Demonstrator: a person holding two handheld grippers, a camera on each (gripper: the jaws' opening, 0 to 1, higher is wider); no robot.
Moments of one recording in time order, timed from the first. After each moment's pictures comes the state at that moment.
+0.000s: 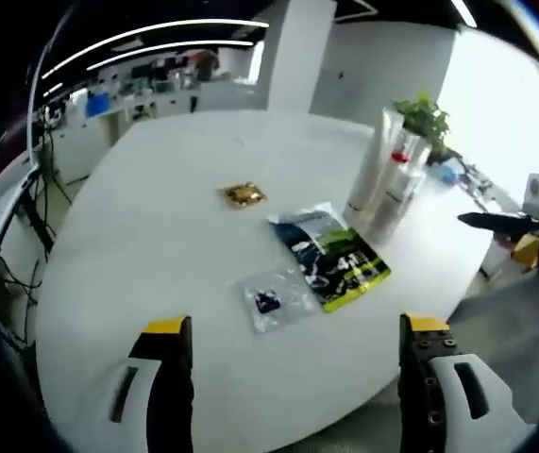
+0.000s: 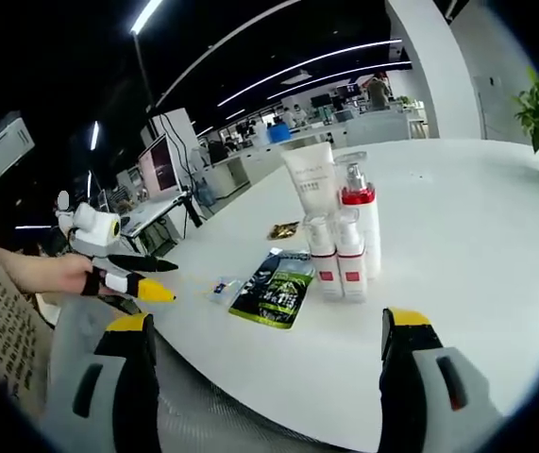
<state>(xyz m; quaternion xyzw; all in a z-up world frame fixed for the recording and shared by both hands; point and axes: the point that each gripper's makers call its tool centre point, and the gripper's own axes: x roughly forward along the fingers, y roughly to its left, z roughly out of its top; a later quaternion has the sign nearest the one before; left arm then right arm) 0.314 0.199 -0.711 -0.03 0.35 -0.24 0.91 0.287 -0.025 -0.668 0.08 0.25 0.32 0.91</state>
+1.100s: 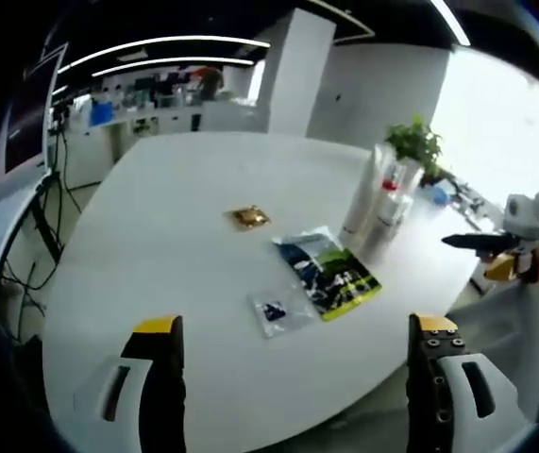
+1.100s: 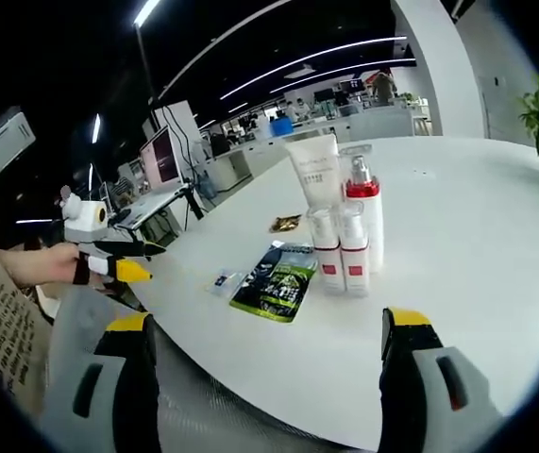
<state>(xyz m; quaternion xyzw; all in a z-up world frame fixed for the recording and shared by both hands) 0.308 0.214 -0.691 -0.04 0.32 -0.24 0.92 0.283 -0.022 -0.673 0.07 0.26 0.32 0.91</state>
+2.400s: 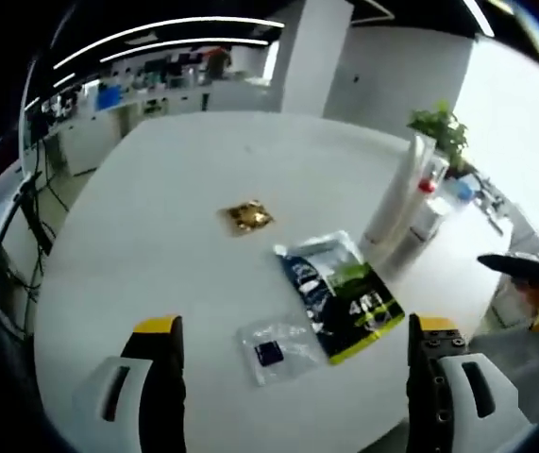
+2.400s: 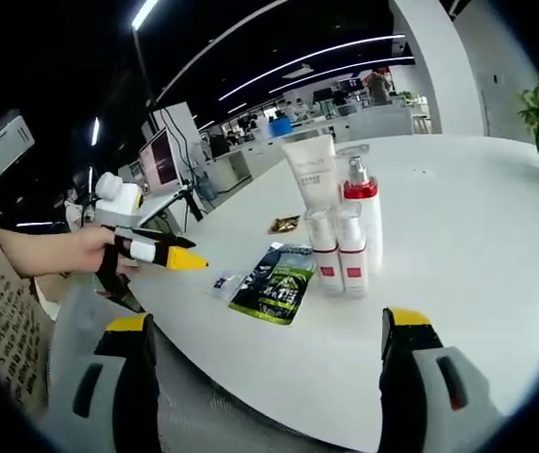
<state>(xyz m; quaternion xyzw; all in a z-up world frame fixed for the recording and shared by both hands) 0.372 0.174 -0.715 -0.03 0.37 -0.20 0.91 0.288 -0.025 -0.673 0.07 0.26 0.32 0.91</state>
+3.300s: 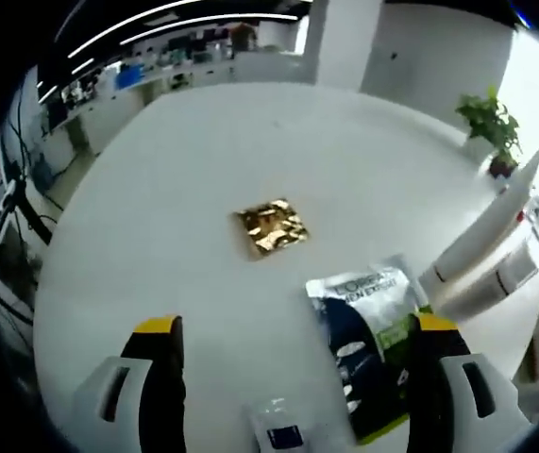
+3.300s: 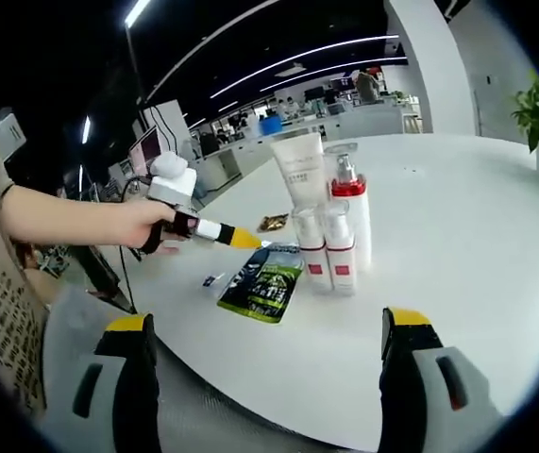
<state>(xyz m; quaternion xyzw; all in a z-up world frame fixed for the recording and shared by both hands) 0.456 0.162 -0.757 -0.02 0.43 -0.12 0.89 0.291 -0.031 -0.677 0.07 0.27 0.30 0.91</state>
